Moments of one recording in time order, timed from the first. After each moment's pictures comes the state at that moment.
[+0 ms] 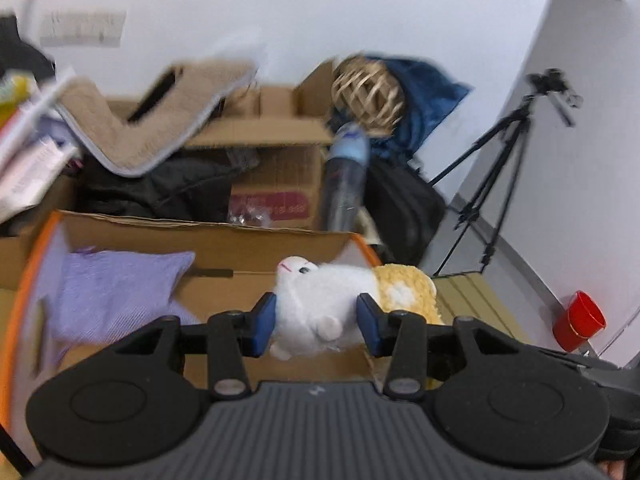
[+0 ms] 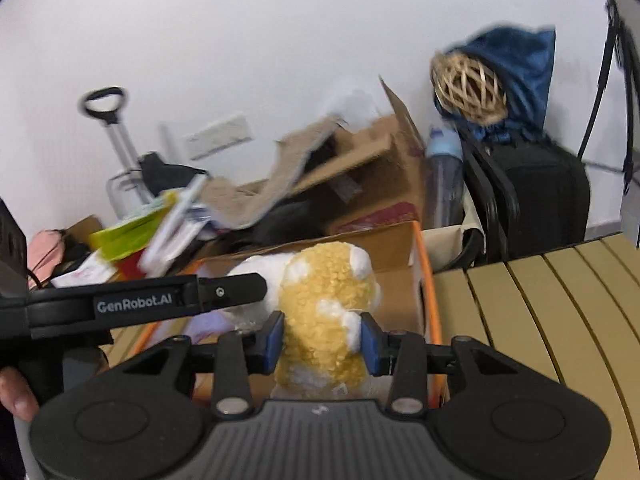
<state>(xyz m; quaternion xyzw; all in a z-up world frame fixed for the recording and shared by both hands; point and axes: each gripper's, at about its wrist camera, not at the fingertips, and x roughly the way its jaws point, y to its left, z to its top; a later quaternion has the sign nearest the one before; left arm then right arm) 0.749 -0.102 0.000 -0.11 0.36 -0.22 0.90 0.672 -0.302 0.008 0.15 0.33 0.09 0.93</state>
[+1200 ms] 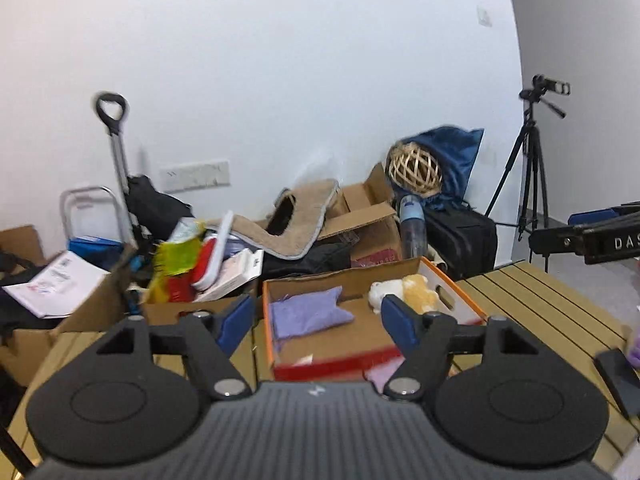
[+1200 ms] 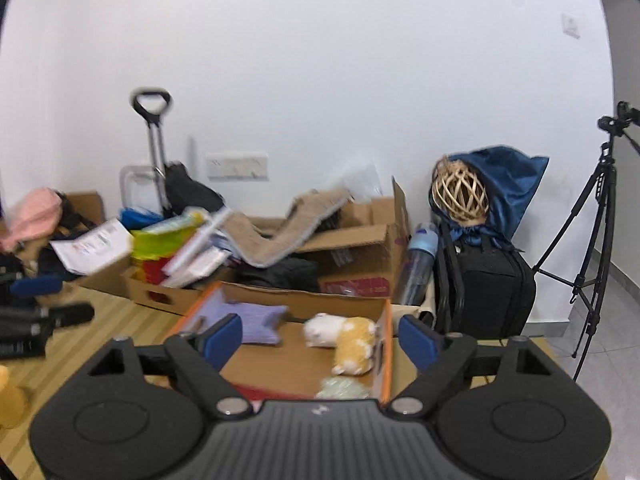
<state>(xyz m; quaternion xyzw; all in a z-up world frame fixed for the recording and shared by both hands) 0.422 0.006 0.117 0.06 0.17 -0.09 0.98 0.453 -0.257 0.146 0.01 0.22 0.08 0.97</state>
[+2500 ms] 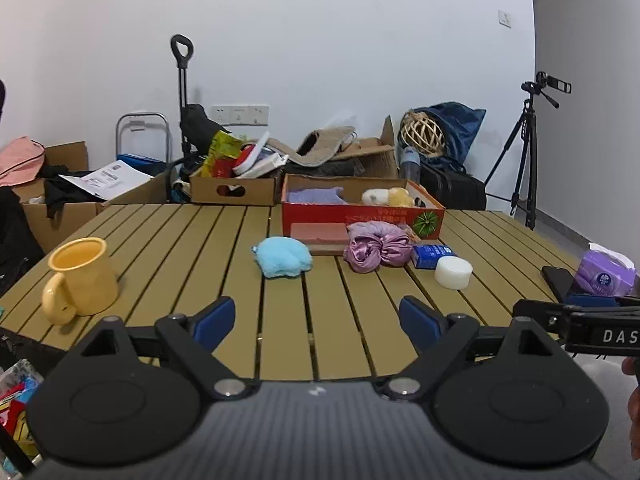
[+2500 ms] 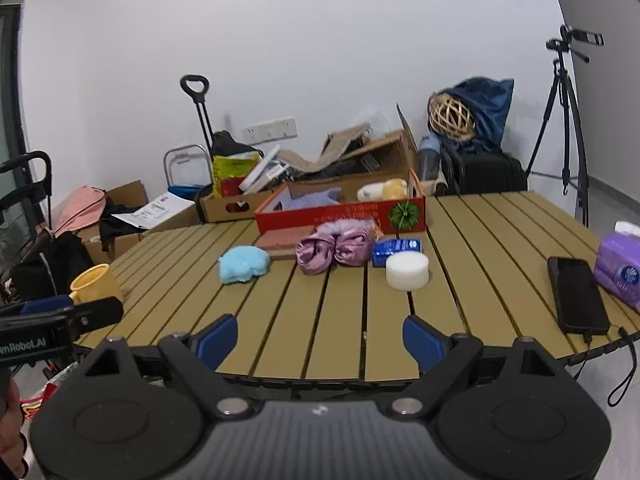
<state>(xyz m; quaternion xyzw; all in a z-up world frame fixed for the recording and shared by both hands) 0.205 0.019 0.019 -0.01 0.22 -0.05 0.97 0.199 -0.215 0.023 0.09 0.26 0.09 0.96</state>
